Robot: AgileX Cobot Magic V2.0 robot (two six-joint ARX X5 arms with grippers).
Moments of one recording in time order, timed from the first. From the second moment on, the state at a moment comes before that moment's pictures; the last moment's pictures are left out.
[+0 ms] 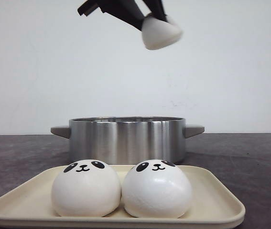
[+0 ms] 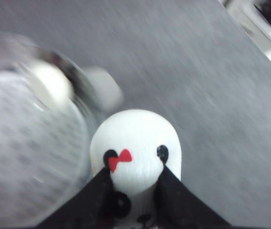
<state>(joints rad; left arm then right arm) -0.83 1.52 1.42 -0.53 -0.03 -0.35 1.02 1.10 1.76 -1.06 0.55 0.38</state>
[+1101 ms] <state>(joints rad) -0.51 1.88 1.44 -0.43 0.03 -0.31 1.02 1.10 1.76 -1.17 0.57 0.42</state>
